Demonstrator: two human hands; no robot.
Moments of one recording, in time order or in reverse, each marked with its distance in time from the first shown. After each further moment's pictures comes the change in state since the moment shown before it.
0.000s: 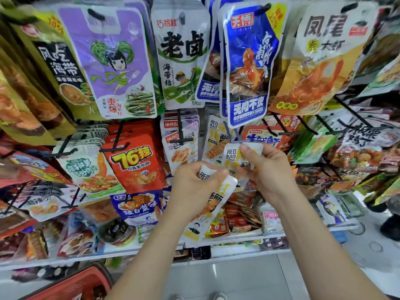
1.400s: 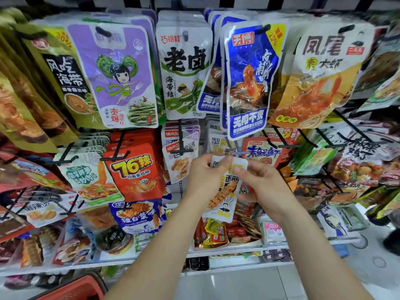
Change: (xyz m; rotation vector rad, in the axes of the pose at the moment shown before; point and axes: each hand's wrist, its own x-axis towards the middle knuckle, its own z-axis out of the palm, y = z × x) left_hand 0.046 0.000 0.033 -0.159 0.065 -0.089; right_hand 0.001 0.007 -0.011 -0.208 -0.180 0.119
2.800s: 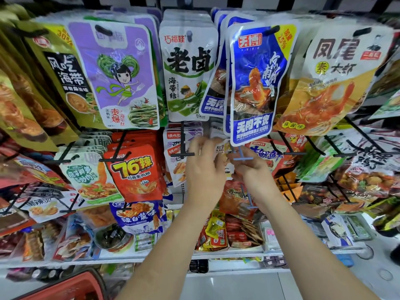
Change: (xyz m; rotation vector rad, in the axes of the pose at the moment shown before) left_hand 0.023 -0.015 0.004 0.523 0.363 0.658; right_hand 0.043 -0.002 0.017 -0.155 0.096 -0.188
